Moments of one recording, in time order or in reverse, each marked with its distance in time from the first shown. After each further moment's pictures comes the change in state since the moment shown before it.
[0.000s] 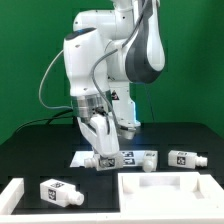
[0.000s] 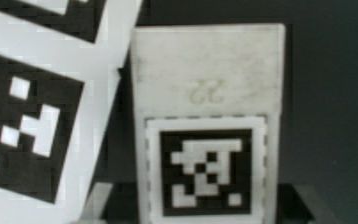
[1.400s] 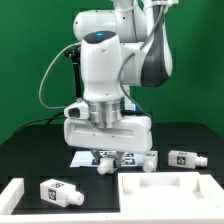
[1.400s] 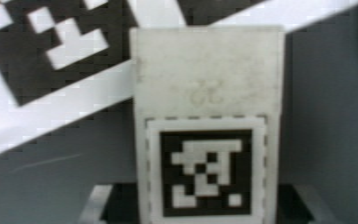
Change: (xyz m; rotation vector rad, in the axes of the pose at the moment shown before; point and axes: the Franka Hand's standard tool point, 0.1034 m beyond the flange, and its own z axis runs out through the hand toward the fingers) arm -0.002 -0.001 0.003 -0.099 0.026 -0.773
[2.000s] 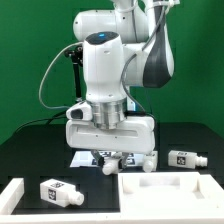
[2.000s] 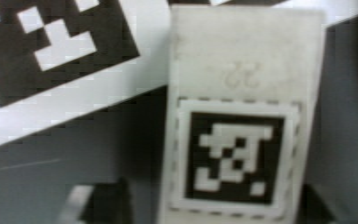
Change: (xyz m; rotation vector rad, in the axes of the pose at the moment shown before) arm -0.009 -0.018 0.007 -0.008 -0.024 -0.201
